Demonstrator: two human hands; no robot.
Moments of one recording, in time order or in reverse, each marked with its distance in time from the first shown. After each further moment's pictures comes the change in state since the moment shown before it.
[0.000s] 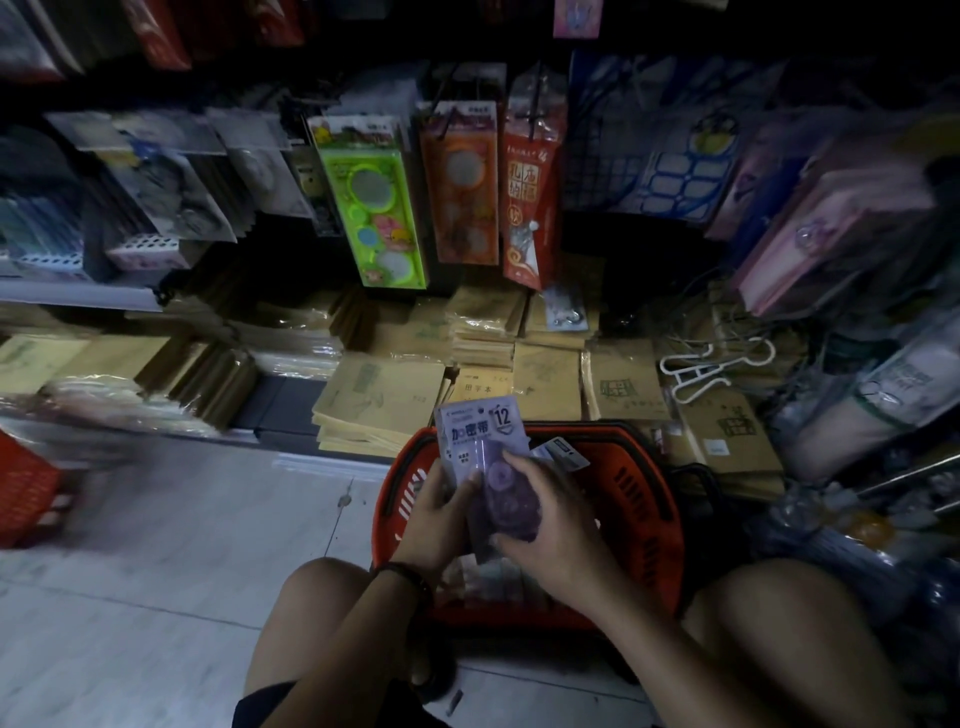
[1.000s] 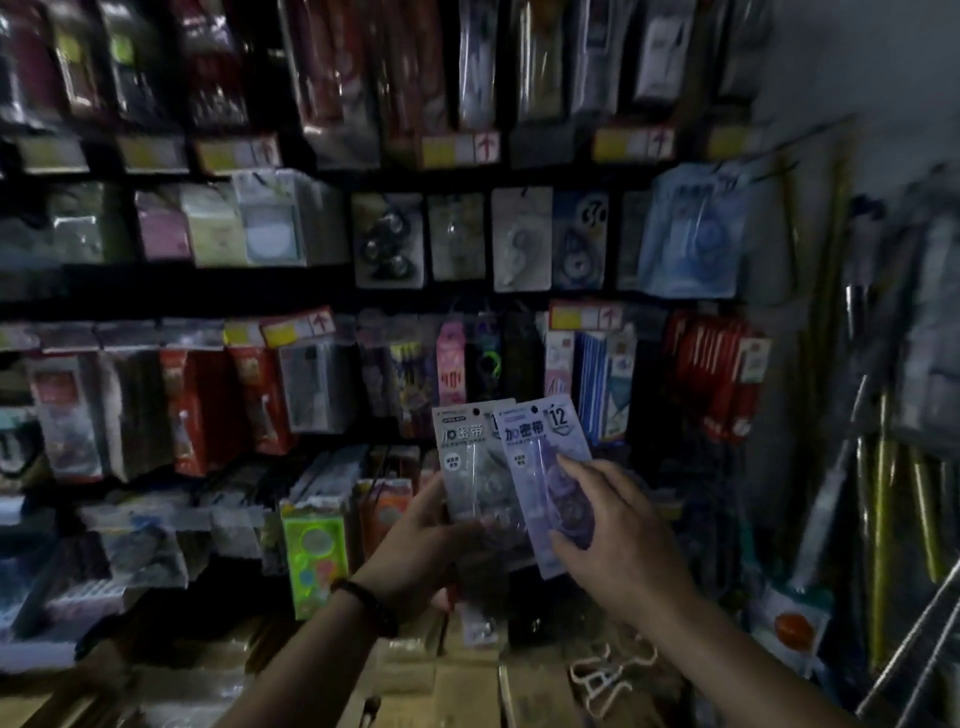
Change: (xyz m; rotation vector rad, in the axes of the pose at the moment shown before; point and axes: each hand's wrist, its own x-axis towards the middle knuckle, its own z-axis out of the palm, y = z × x) left_hand -0.074 0.364 0.133 0.000 -0.441 0.422; right_hand 0.023 -0.218 -0.339 -0.521 0.600 -0.284
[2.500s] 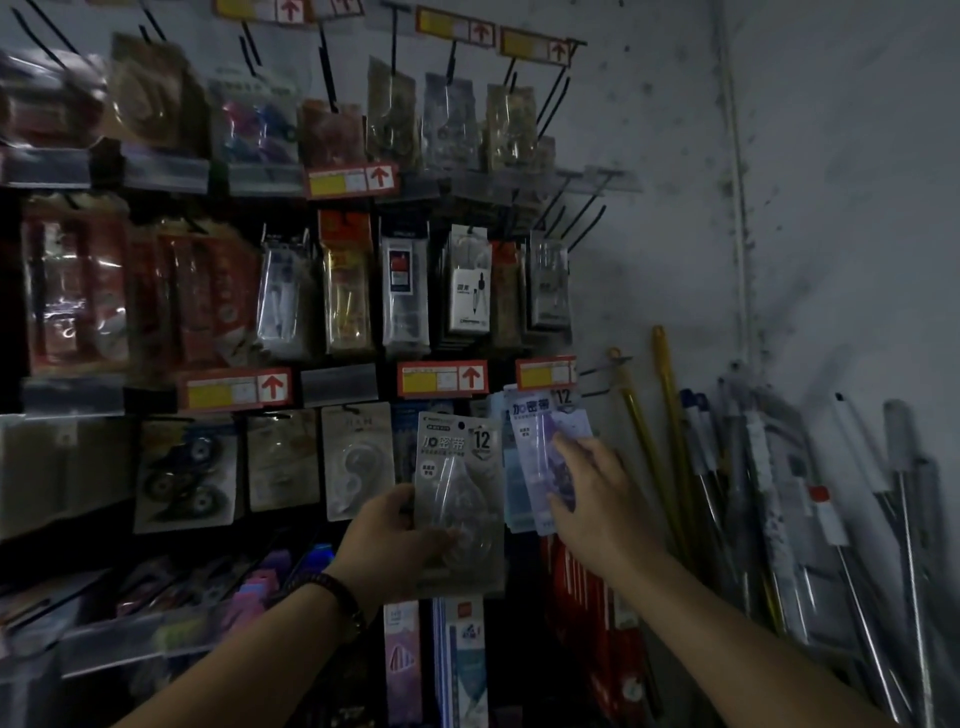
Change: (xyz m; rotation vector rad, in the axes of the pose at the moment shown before) left_hand 0.224 0.189 0.167 0.423 0.048 0.235; right_hand 0.255 0.159 -0.184 -0.226 0.449 0.016
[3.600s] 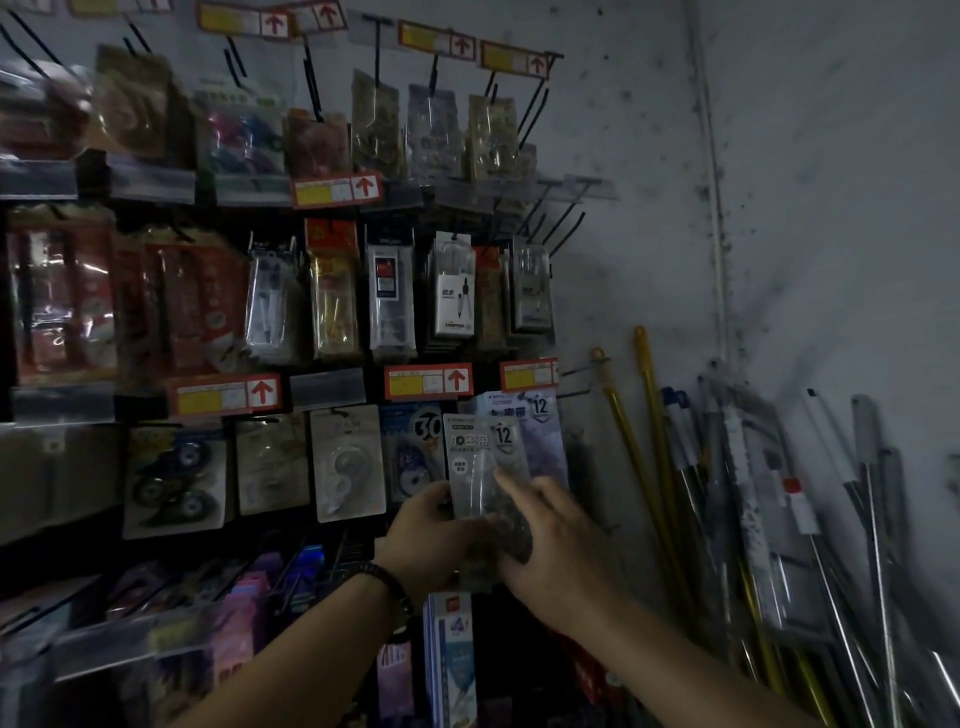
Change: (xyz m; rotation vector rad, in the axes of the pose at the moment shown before) left_hand -0.007 0.016 0.045 -0.067 -0.065 0.004; right_hand -0.047 -0.043 -0.012 0.092 -0.131 -0.108
